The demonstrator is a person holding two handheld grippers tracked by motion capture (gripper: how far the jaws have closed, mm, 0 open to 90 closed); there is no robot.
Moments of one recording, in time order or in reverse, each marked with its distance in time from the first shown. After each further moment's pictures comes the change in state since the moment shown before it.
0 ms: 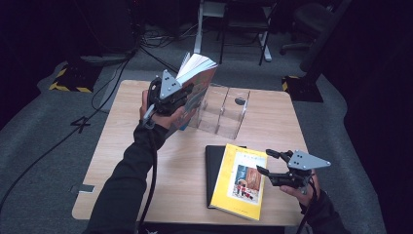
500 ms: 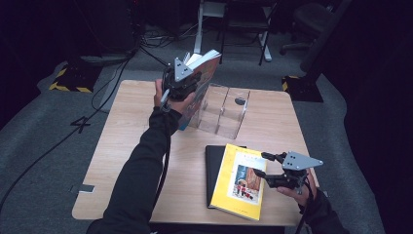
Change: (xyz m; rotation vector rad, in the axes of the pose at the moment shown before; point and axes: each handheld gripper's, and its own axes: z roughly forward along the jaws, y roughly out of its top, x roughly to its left) left arm 0.011 0.007 0.059 0.014 0.034 -0.076; right arm 0.002 -0.005 0.011 0.062 0.037 -0.023
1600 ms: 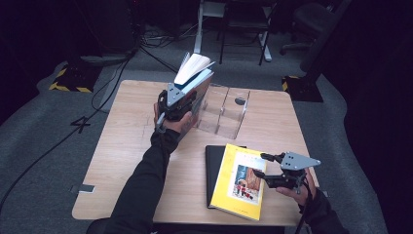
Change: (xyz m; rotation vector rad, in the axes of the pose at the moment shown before) left arm -0.008 -0.077 -0.005 -0.058 -0.028 -0.117; right arm -0.001 -0.003 0.003 0.021 0.006 -0.002
